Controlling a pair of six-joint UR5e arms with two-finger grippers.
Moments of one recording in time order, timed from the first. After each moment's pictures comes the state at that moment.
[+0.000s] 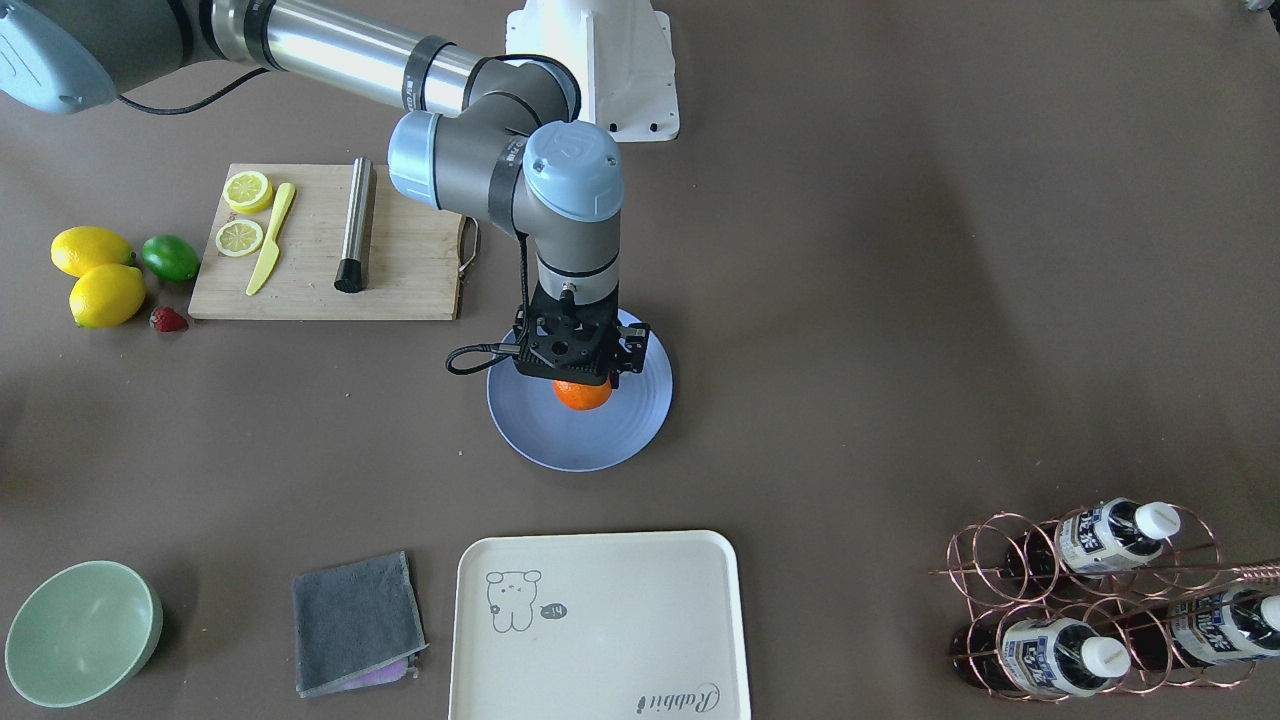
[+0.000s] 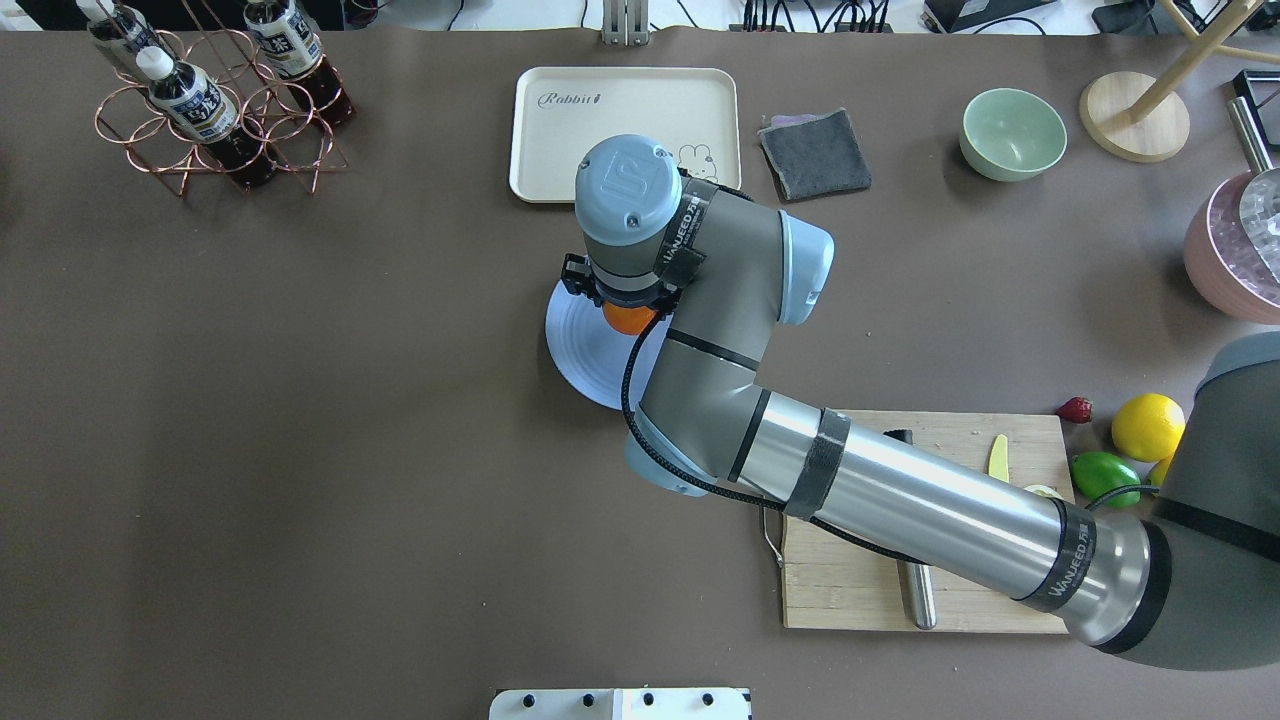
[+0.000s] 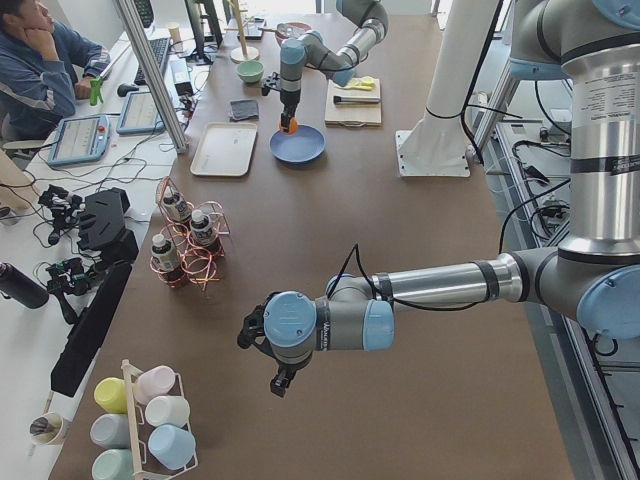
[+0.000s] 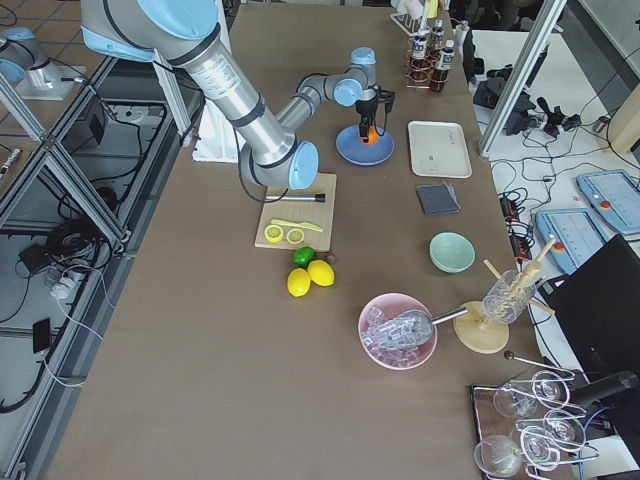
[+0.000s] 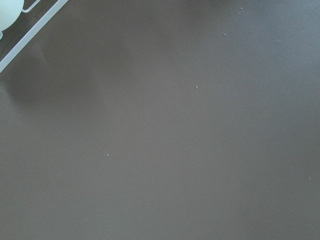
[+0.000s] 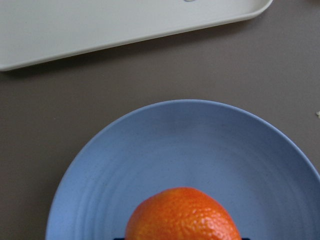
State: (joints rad) left arm -1.66 -1.47 -1.53 -1.70 -2.43 0.48; right arm 0.55 -0.64 1.31 -1.47 1.78 1.40
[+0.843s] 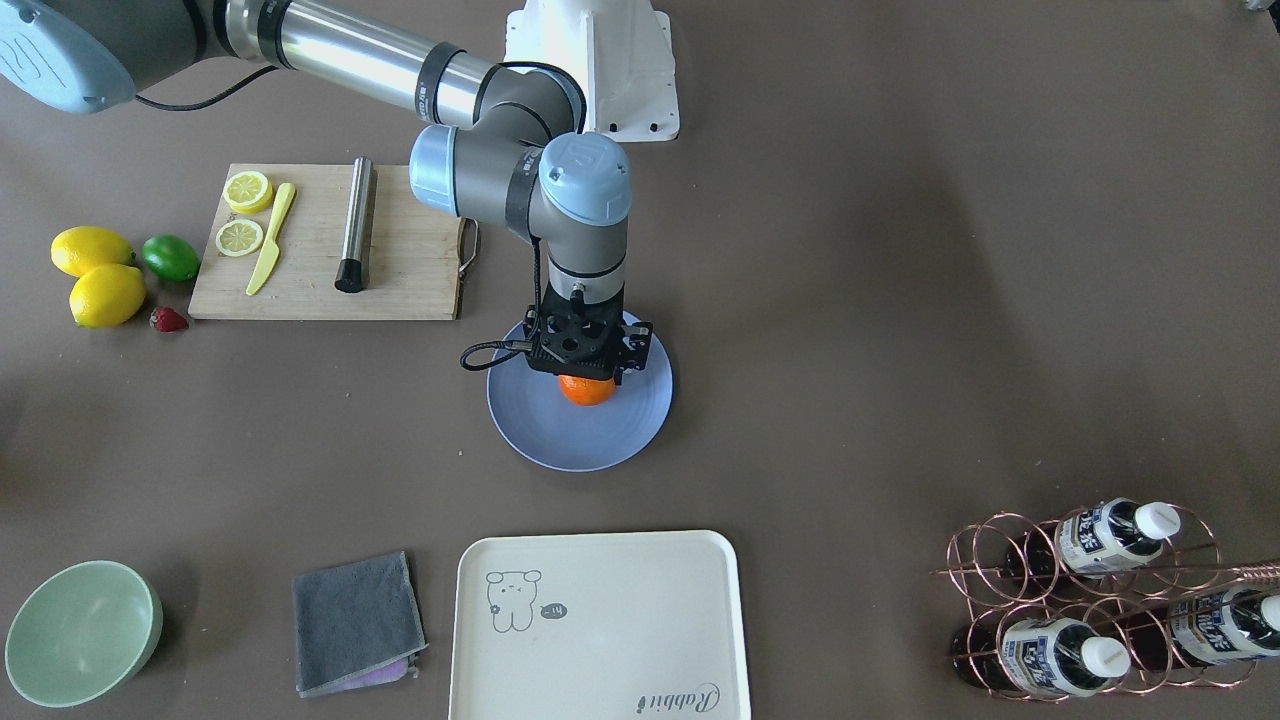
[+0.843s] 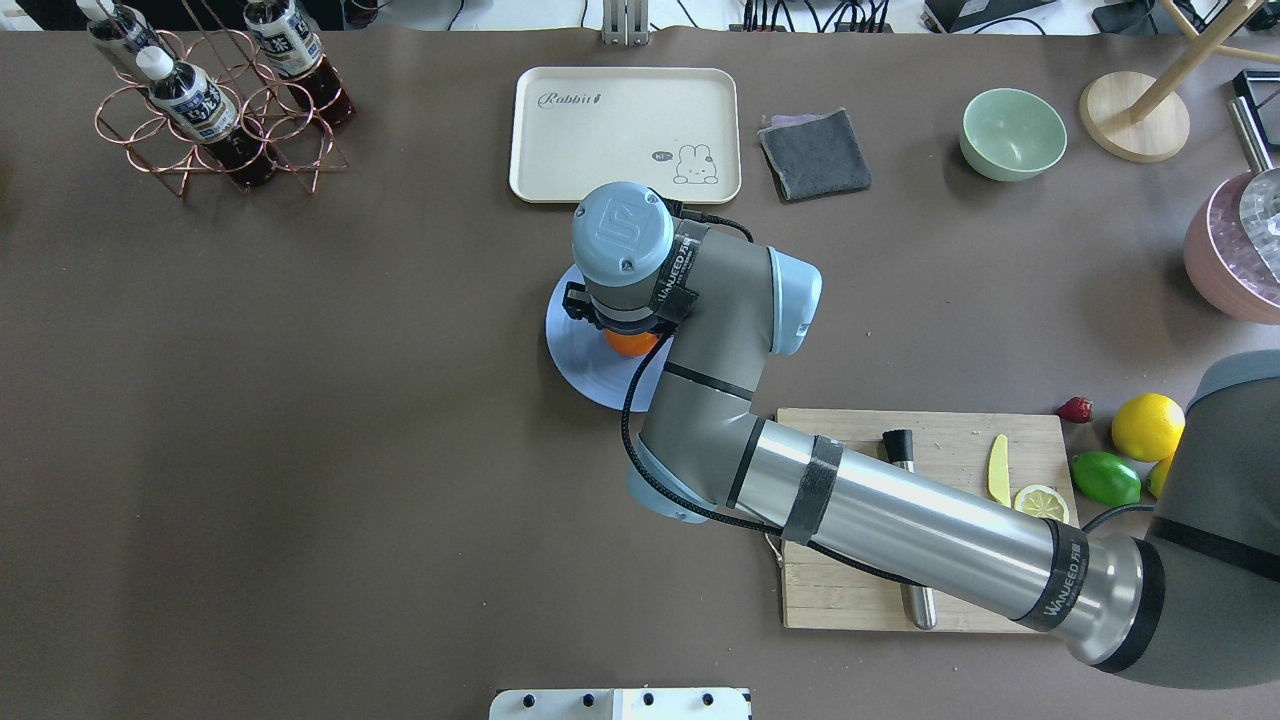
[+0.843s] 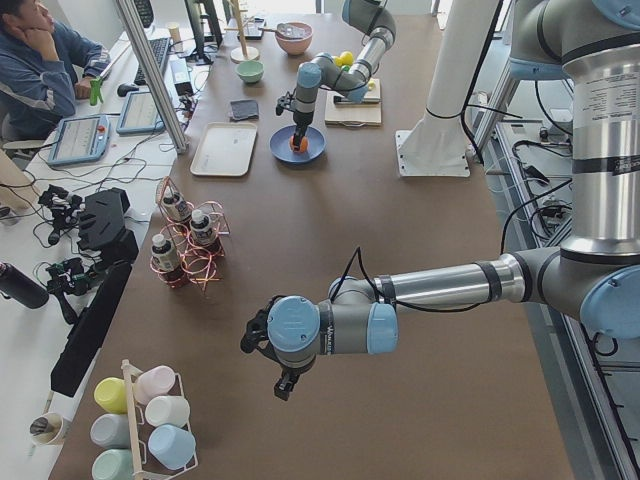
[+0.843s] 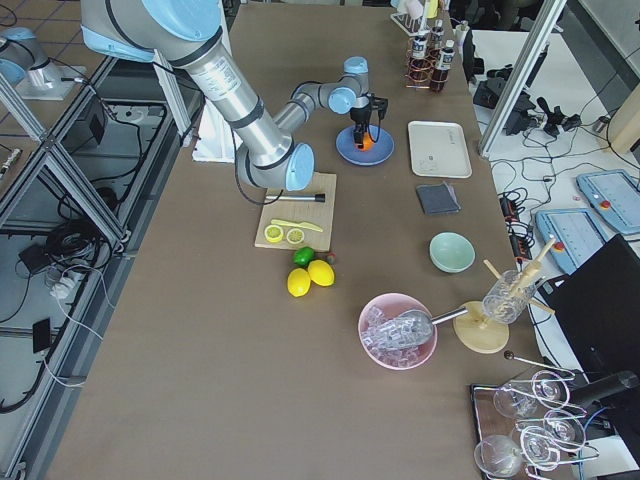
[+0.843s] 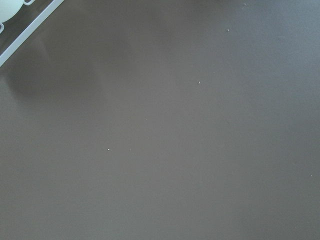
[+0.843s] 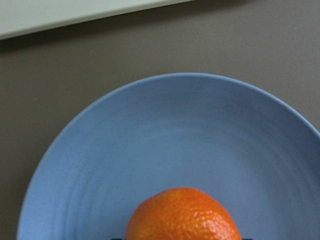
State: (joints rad) left arm -1.67 -1.46 -1.52 -1.70 -2.43 0.48; right arm 0.52 -0.66 1.29 -1.44 1.75 1.41
